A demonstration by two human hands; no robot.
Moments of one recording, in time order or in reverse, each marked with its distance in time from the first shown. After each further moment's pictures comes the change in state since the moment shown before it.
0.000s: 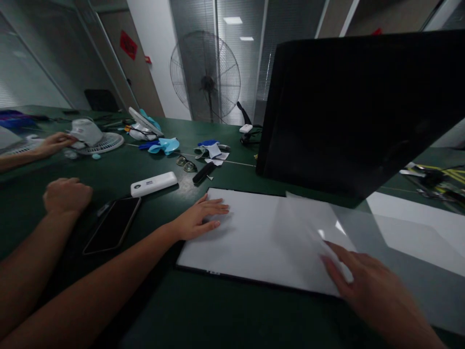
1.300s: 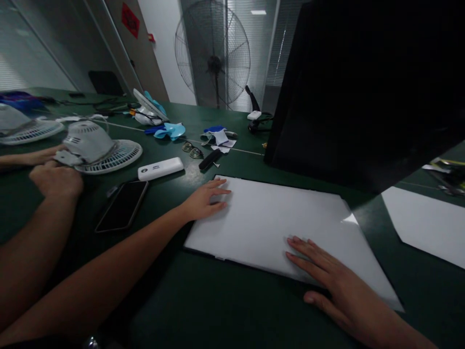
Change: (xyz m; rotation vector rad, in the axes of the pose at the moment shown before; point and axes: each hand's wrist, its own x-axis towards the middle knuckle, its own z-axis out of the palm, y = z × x) left_hand 0.007 -0.016 0.013 0.056 0.175 -0.163; right_hand -0.002 -0.033 0.014 0.216 -0.424 -0.467
